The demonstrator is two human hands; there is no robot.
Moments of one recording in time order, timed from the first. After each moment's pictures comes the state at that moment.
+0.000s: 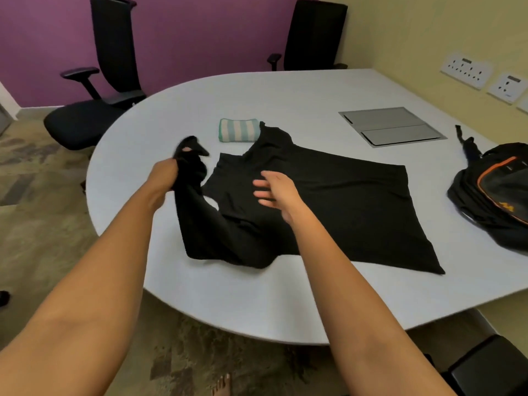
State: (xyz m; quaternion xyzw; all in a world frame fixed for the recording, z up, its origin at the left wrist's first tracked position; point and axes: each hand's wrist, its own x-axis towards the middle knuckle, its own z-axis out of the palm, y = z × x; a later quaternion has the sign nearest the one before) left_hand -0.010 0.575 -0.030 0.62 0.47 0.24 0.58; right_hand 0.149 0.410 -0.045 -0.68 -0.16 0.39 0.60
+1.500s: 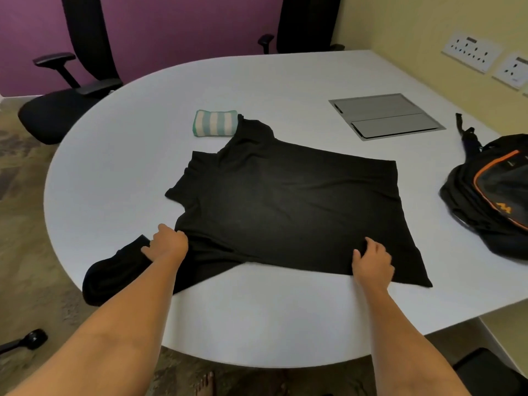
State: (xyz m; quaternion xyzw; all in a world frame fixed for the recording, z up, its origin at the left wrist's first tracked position) left_hand 0.051 0.511 -0.153 0.68 0.69 0.00 0.23; right_hand 0.303 0.215 -0.186 -0.98 -0.09 0.07 0.15
